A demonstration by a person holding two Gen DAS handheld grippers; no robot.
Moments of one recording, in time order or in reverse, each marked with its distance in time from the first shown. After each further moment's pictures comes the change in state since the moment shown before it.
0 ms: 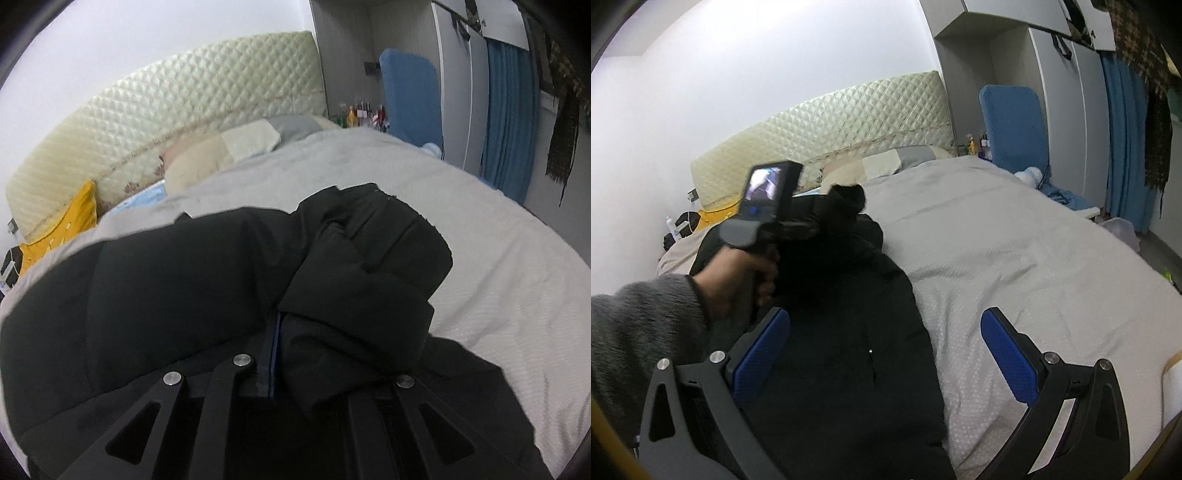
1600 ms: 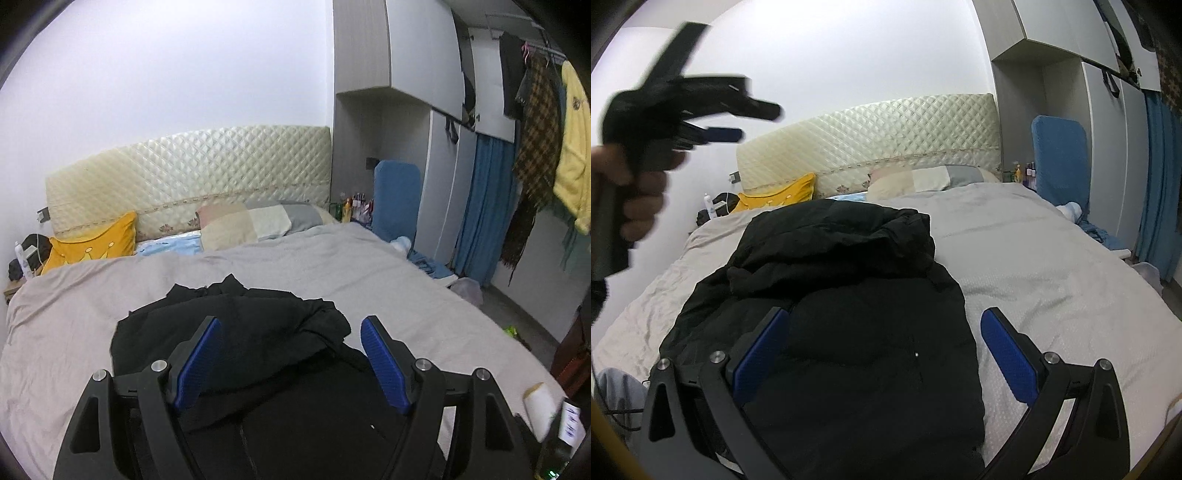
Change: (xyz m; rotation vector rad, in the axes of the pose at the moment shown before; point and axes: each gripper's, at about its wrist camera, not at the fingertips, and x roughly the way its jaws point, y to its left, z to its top) left arm -0.321 0.054 -0.015 -0.164 -0.263 -0.058; right arm -0.013 0.050 -0.014 -0.161 -0.059 0.112
